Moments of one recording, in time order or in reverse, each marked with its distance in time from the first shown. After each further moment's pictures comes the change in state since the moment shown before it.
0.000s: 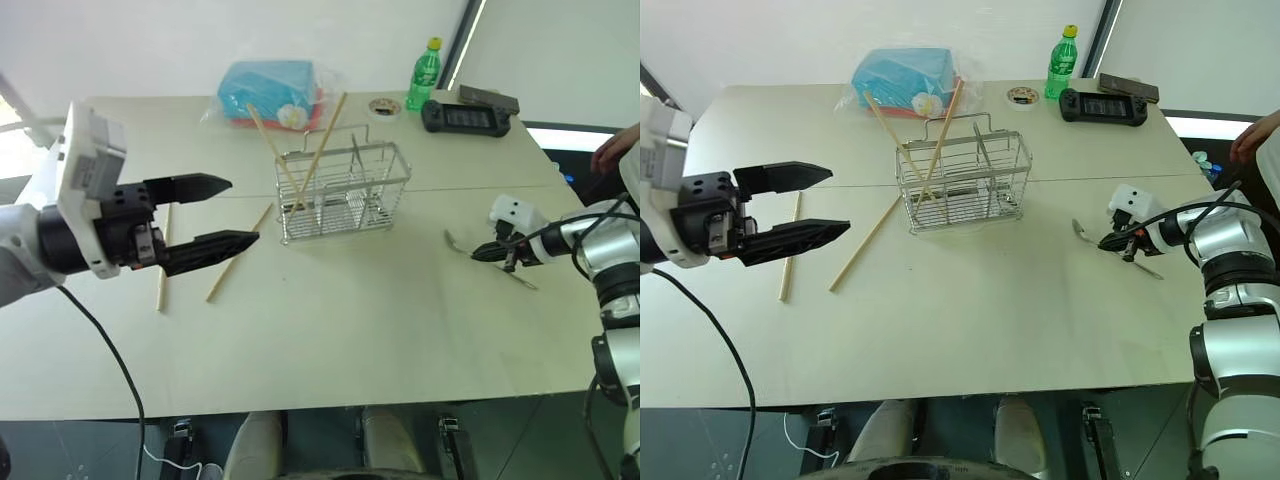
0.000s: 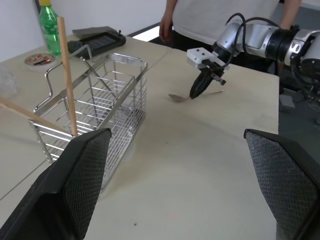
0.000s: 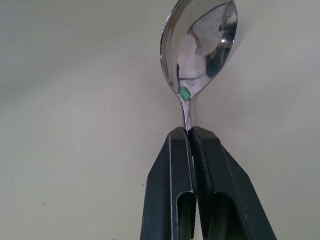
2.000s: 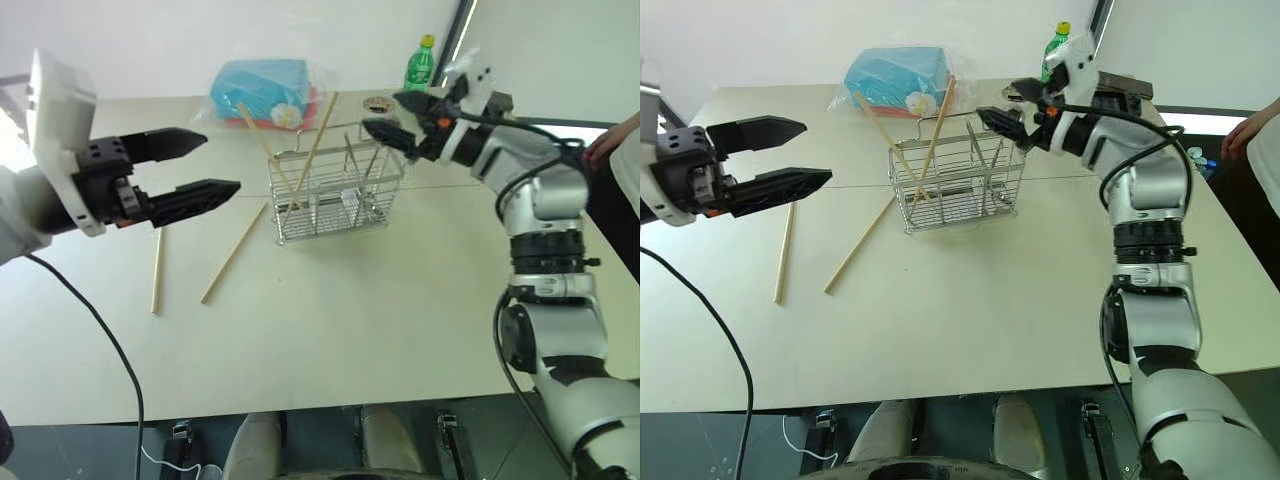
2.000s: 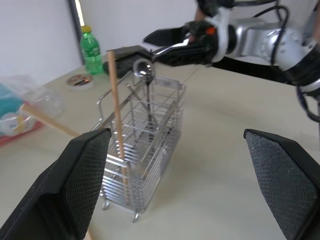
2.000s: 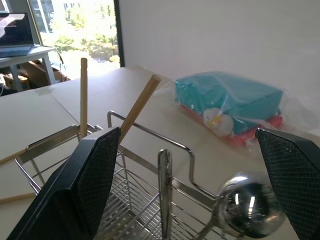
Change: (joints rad) left arm -0.101 0.005 -0.014 0.144 0.124 -0.049 0.030; right arm -0.131 0.347 -0.327 -0.634 0.491 0.411 -0.490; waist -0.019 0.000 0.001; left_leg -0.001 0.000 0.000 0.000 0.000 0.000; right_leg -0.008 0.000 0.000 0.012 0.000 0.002
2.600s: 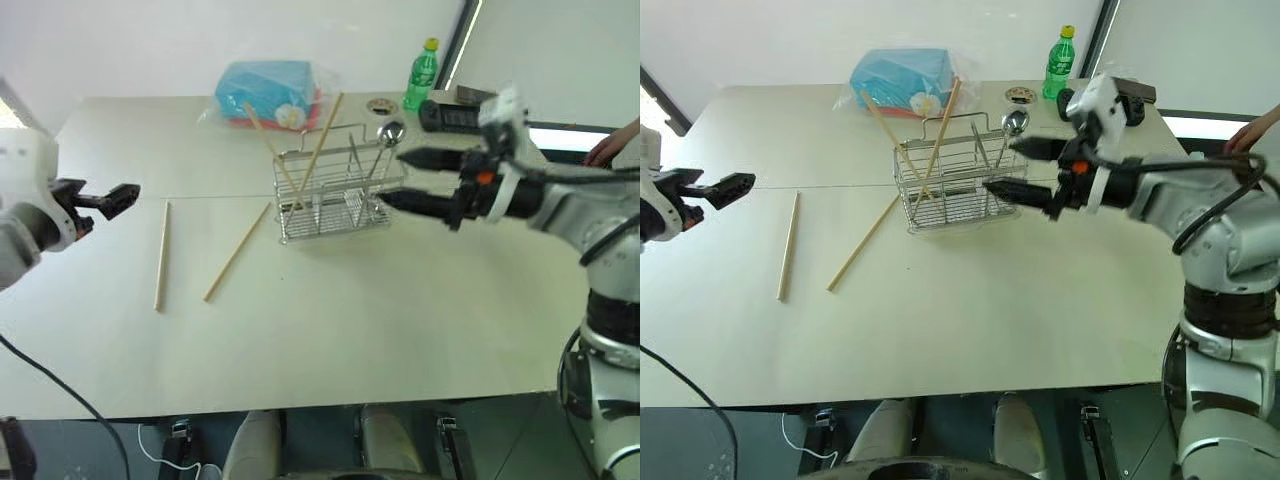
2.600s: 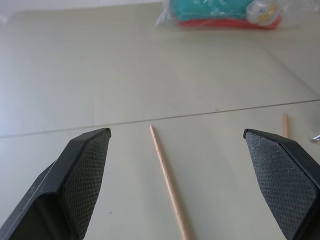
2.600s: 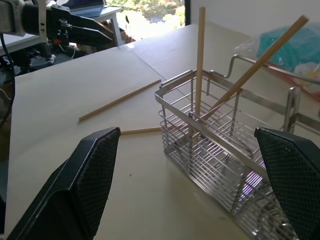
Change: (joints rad) left arm 0.041 -0.196 0.006 0.226 0.374 0.189 0.551; right arm 0.339 -0.146 -0.064 -0.675 0.391 0.544 -0.043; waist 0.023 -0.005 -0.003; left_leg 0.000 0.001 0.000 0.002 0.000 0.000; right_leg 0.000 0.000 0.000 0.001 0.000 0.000
